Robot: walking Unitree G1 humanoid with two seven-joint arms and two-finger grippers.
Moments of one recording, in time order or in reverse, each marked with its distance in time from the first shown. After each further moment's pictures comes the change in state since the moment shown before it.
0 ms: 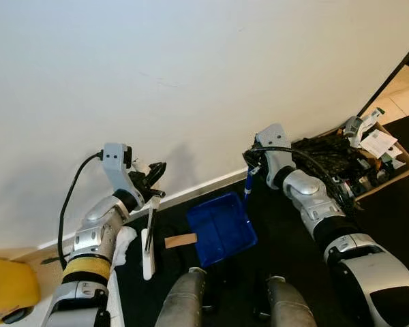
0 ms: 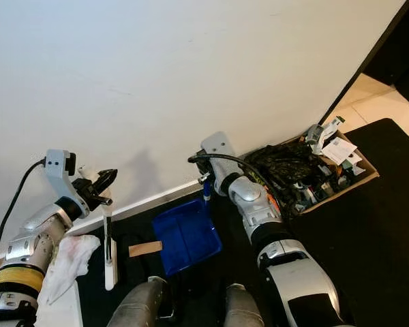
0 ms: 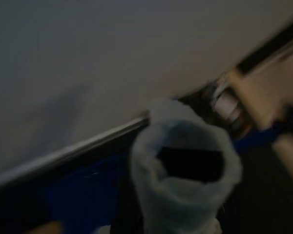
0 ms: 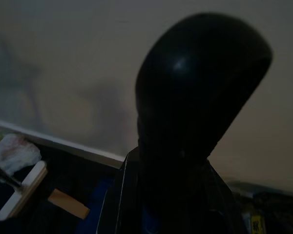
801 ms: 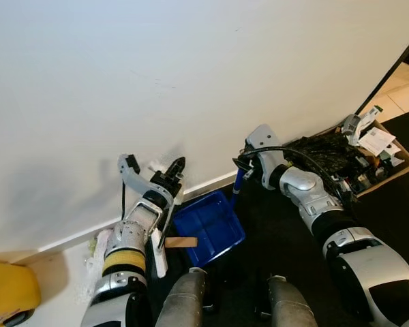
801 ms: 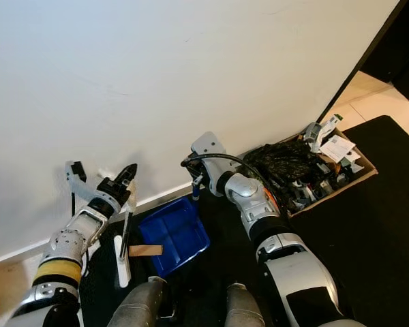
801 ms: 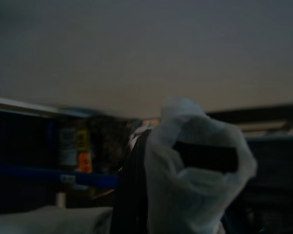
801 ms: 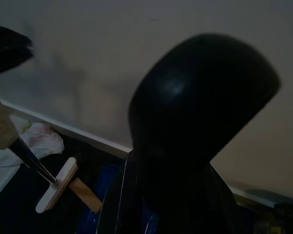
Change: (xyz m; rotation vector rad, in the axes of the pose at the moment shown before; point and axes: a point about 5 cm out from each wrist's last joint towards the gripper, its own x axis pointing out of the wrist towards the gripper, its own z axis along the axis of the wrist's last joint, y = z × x) left arm 0.023 -0.031 -0.040 -0.727 -0.196 0.037; right arm 0.003 0.000 0.004 0.005 0.031 0.092
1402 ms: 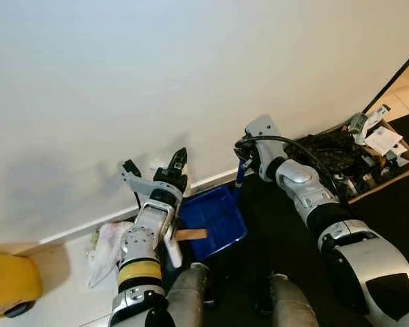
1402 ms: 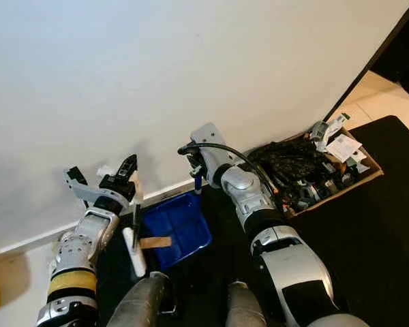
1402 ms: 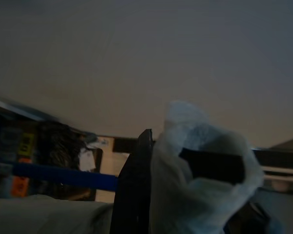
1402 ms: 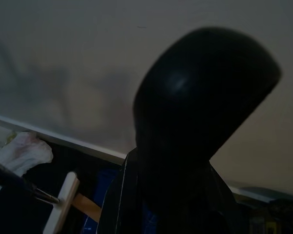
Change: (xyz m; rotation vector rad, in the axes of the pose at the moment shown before) left arm 0.004 -0.035 -0.014 -0.190 -0.023 -0.115; right arm 0.008 -0.005 0.014 0.031 0.000 -0.101
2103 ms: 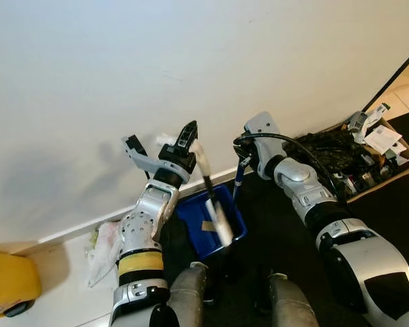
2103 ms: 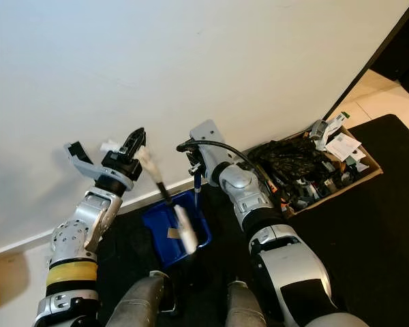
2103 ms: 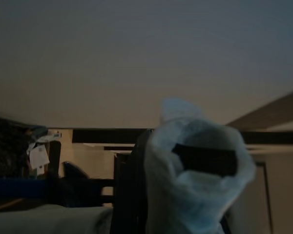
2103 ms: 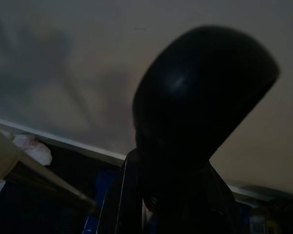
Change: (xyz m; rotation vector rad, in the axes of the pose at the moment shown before) left arm 0.019 -0.059 -0.009 -0.007 0.079 -0.199; right arm 0.002 0.001 0.002 0.009 -0.004 -0.011
